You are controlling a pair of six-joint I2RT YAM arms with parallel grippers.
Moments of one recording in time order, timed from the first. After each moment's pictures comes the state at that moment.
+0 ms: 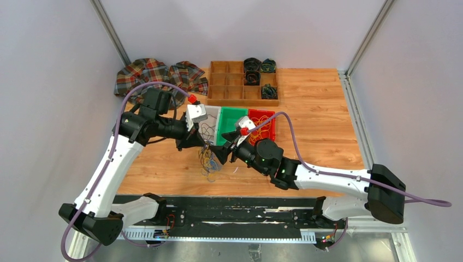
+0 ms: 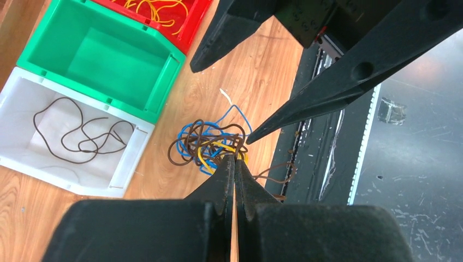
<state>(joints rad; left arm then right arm) -0.38 1.12 1.34 -1.12 0.77 0.57 1.17 1.24 0.74 0.54 0.21 0.16</state>
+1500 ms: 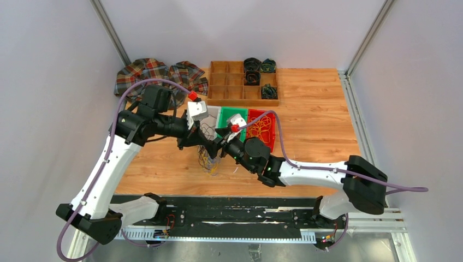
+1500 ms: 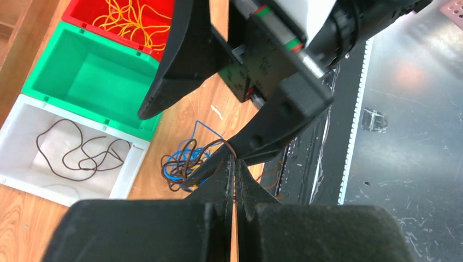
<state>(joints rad) -0.43 1.12 1.41 -1.13 0.78 0.52 1.18 1.42 0.80 0.70 0.30 0.17</state>
